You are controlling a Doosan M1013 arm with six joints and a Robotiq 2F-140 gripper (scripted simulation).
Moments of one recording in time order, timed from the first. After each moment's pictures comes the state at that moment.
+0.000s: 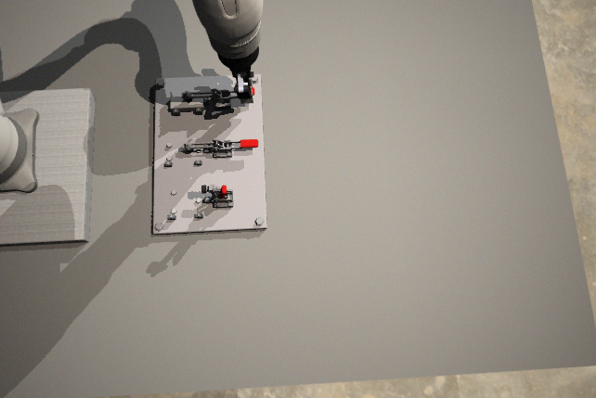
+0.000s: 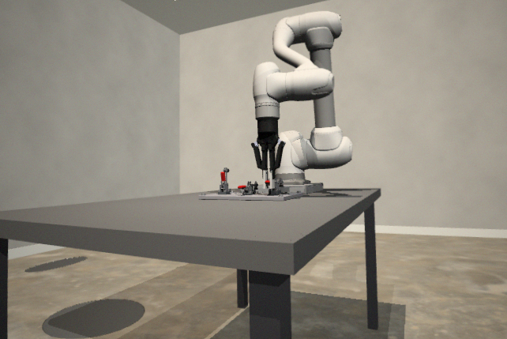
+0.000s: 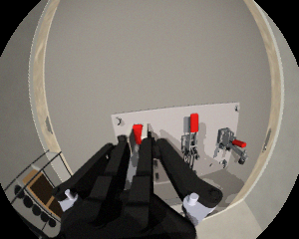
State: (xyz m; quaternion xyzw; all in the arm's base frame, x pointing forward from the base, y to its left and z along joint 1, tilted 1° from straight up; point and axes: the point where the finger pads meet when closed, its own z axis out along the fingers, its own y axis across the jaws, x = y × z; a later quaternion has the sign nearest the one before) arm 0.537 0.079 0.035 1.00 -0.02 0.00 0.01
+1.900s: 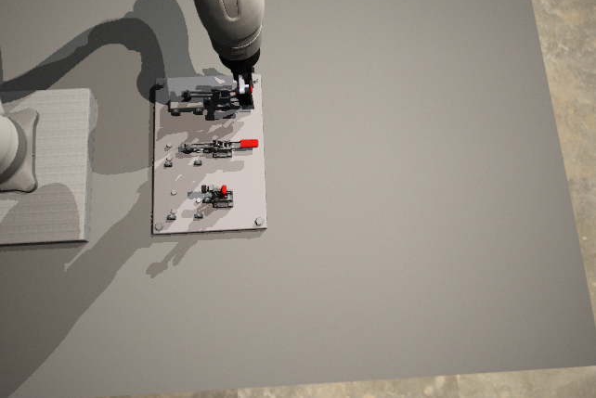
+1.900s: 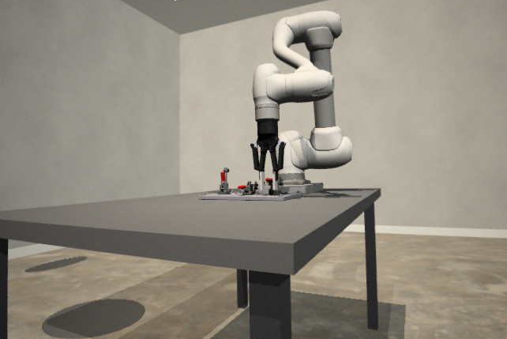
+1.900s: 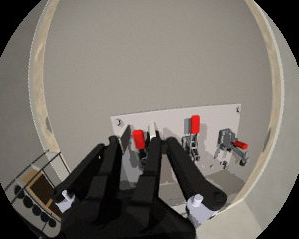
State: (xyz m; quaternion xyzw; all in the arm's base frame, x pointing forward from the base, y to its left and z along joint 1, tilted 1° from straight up) arm 0.538 0.078 0.029 1.00 -0.02 0.00 0.01
